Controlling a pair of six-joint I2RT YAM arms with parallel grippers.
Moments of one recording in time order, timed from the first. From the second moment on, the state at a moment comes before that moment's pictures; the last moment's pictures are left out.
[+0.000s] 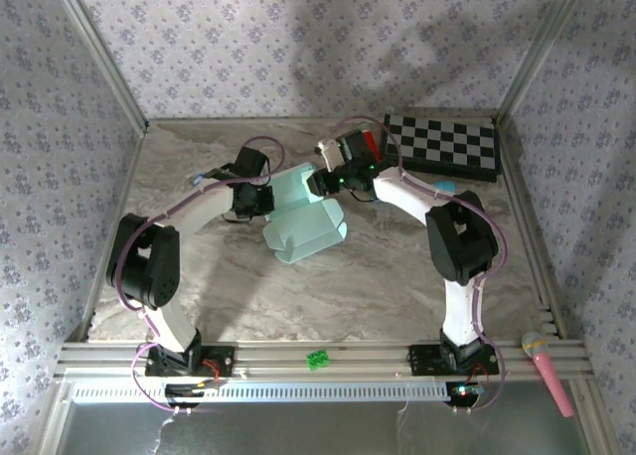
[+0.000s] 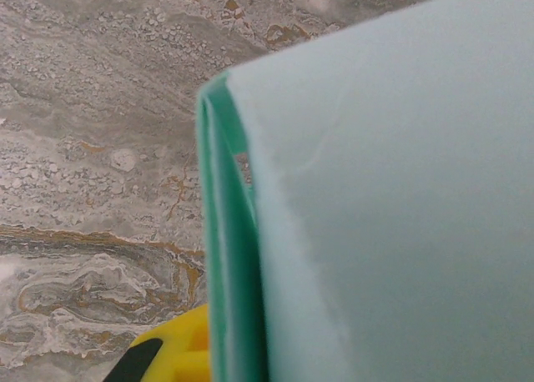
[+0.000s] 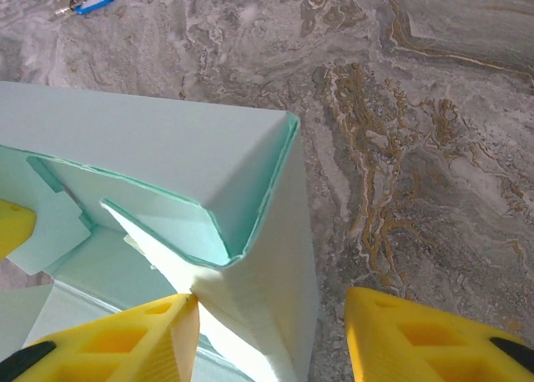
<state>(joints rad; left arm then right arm) -0.43 1.71 1.24 -0.64 0.01 -0.51 0.53 1.97 1.48 -0.27 -0.30 0.02</state>
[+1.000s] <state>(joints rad) -0.42 1.72 1.24 -0.66 0.01 -0.51 0.56 2.01 1.51 -0.28 -0.27 -0.01</state>
